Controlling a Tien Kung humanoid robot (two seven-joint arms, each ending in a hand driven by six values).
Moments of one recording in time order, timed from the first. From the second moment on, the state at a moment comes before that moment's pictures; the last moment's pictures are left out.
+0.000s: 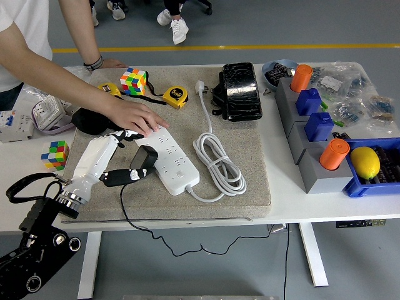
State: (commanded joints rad) left arm -0.19 0.29 -0.93 -1.18 1.83 0.53 -0.27; right arm -0.02 -0.26 1.04 0.23 -0.09 -0.14 0.11
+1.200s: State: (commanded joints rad) left arm -0.21 0.28 -0.88 -1.16 1.87 0.50 -0.21; right arm -0.03 -0.26 1.07 0.24 -0.11 -0.15 0.13
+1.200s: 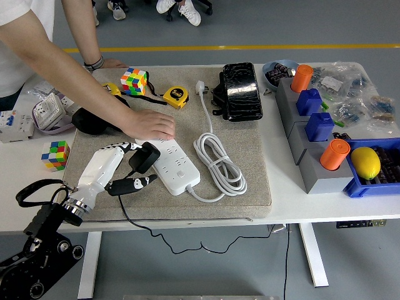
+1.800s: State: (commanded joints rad) left arm -0.27 0.26 -0.83 -1.12 1.86 0.48 -0.19; right arm -0.03 -0.26 1.07 0.24 -0.11 -0.15 0.13
